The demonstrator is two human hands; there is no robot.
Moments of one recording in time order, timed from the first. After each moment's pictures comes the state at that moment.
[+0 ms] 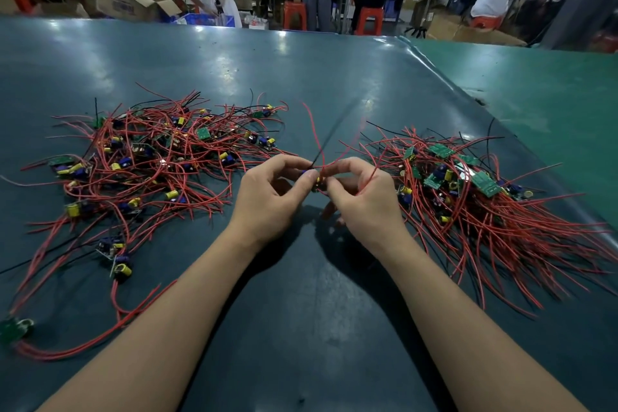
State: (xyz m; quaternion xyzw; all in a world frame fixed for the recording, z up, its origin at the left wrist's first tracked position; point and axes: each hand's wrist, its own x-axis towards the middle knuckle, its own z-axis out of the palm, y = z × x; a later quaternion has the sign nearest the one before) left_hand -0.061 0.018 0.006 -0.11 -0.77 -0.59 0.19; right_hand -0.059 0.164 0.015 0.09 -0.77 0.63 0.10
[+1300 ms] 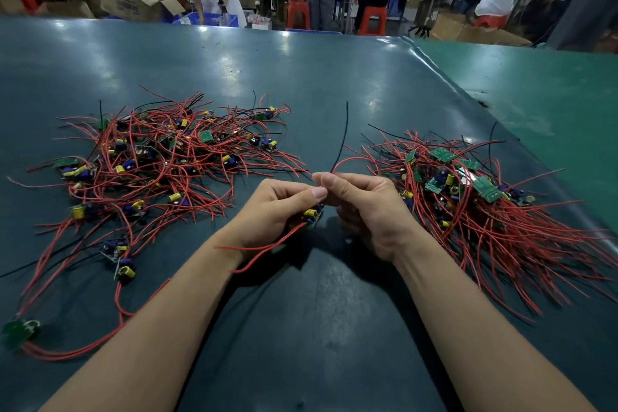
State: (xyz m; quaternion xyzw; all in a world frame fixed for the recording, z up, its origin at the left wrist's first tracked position) left_hand -0.050 0.015 0.015 -0.17 -0.63 -0.75 -0.10; right_hand -0.063 0.176 0.019 0.07 -0.61 0.78 -0.11
